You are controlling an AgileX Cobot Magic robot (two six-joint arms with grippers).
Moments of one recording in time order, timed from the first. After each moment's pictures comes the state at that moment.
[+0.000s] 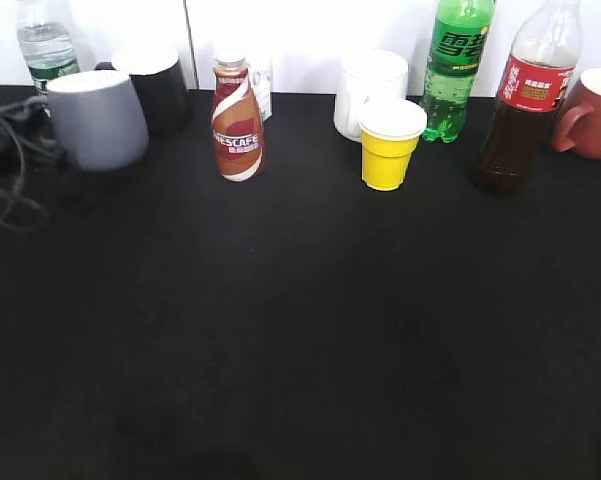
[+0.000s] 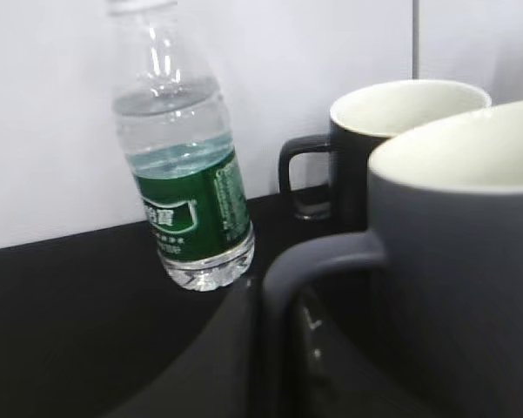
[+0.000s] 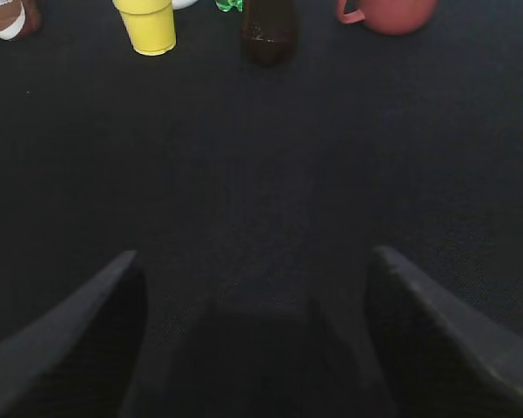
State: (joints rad) left arm -0.05 1.88 -0.69 0.11 -0.96 0.07; right arm 0.01 -0.01 -0.51 0.18 1.04 -0.12
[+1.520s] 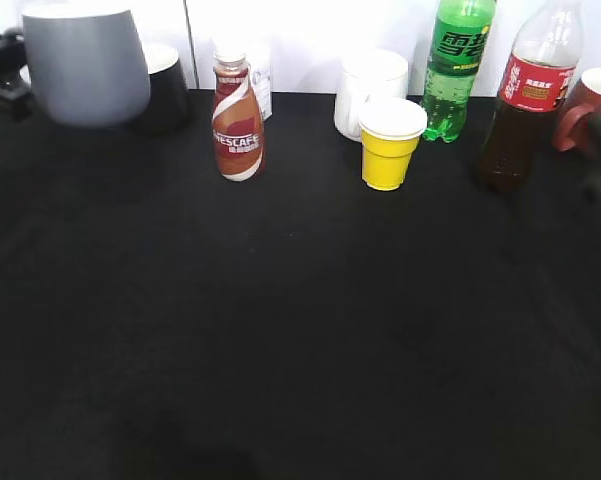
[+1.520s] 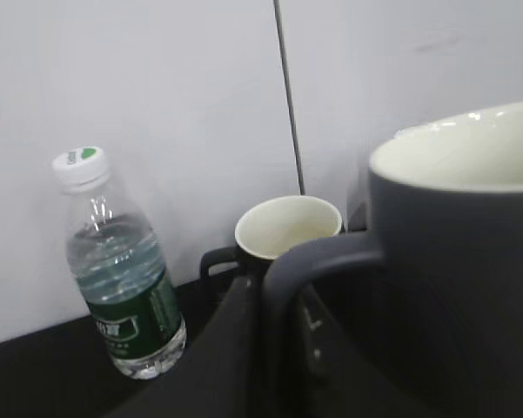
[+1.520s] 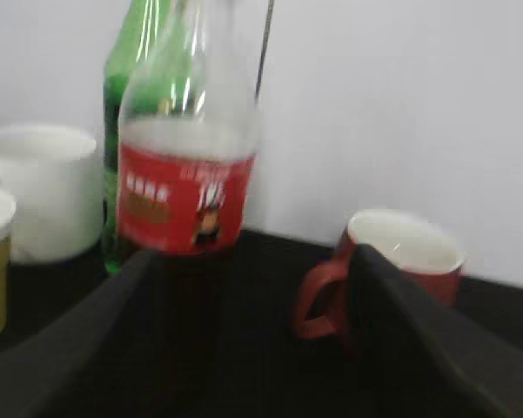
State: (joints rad) left arm -0.05 1.47 -0.65 0.44 -0.65 -0.19; right arm 0.01 1.60 -0.33 -0.11 -1.19 -0.12
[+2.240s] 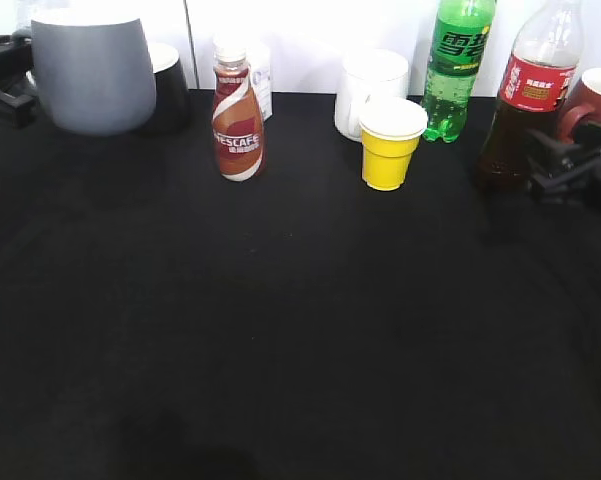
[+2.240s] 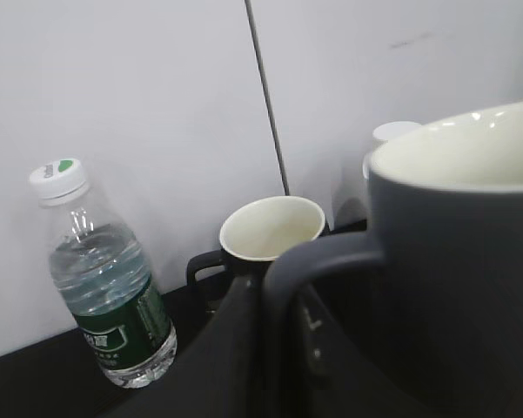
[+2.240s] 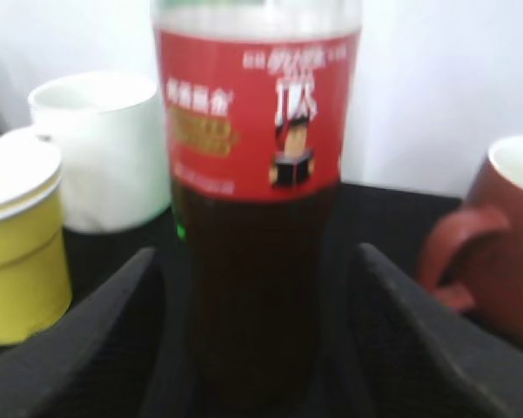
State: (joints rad) left arm -0.05 1.47 -0.65 0.50 -0.65 -0.19; right arm 0.01 1.84 -0.50 -0.25 -1.21 0.06
